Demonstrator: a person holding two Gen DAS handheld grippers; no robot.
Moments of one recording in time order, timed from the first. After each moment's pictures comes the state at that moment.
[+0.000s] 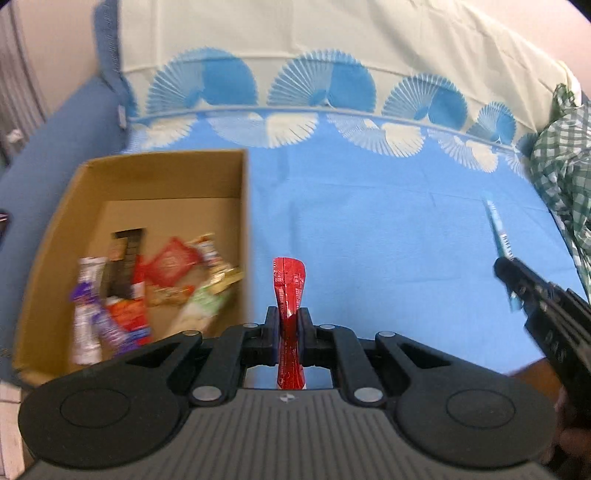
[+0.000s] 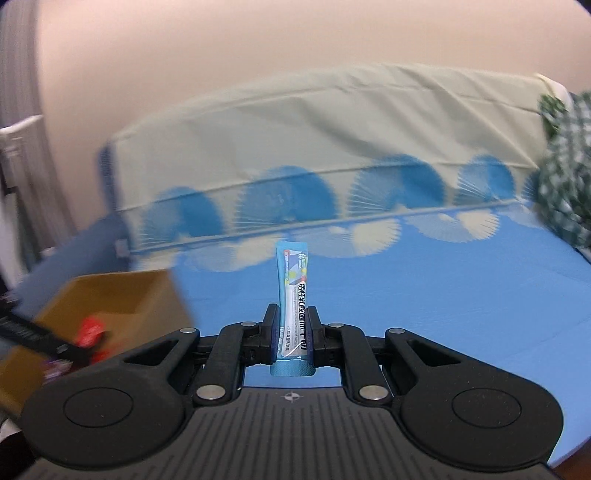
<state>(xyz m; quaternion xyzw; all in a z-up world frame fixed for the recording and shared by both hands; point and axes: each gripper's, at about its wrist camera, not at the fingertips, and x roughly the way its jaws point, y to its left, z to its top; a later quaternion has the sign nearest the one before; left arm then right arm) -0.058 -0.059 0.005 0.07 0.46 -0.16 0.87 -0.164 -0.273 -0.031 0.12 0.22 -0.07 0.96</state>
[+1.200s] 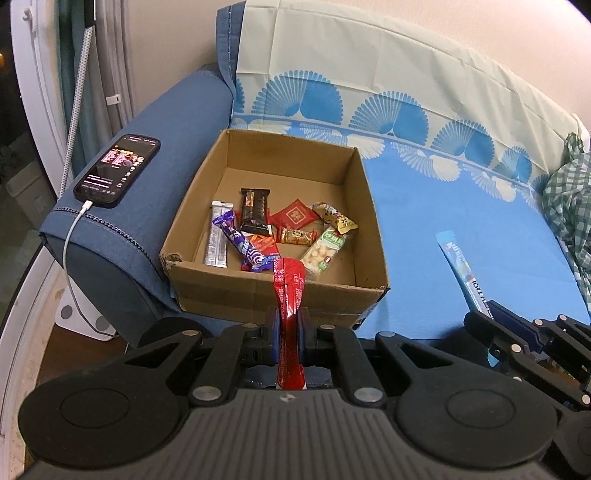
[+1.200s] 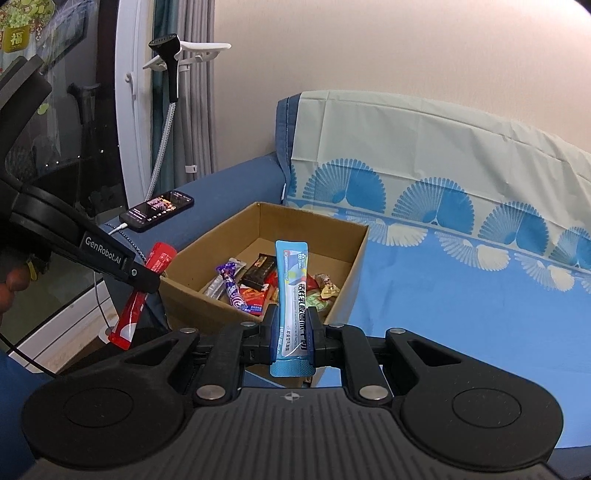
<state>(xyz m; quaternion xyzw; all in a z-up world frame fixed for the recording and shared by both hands) -0.177 0.137 0.028 0.02 0.43 -0.11 0.90 -0.267 -0.050 0.010 -0.02 0.25 0.08 0.96</state>
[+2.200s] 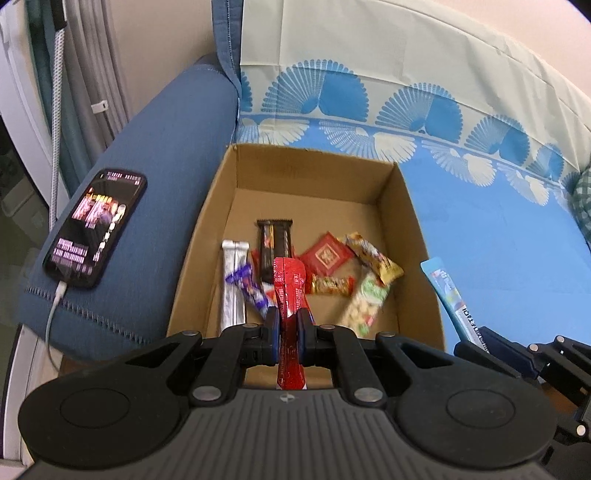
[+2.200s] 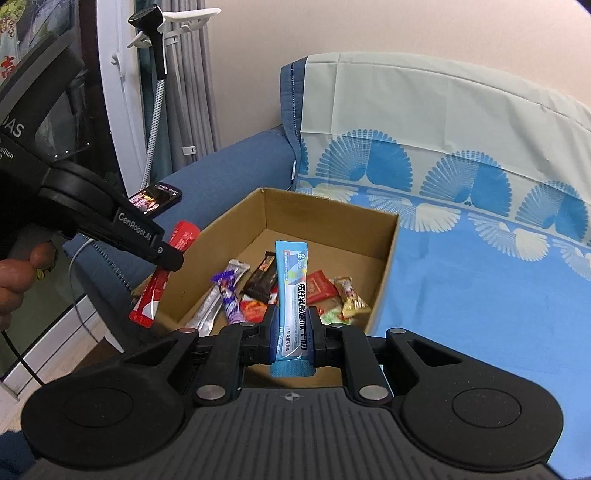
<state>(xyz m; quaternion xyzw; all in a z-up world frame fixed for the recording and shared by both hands) -0.027 0.125 0.018 0.05 0.45 -0.10 0.88 -0.137 -0.038 -0.005 0.01 0.30 0.10 0.95</state>
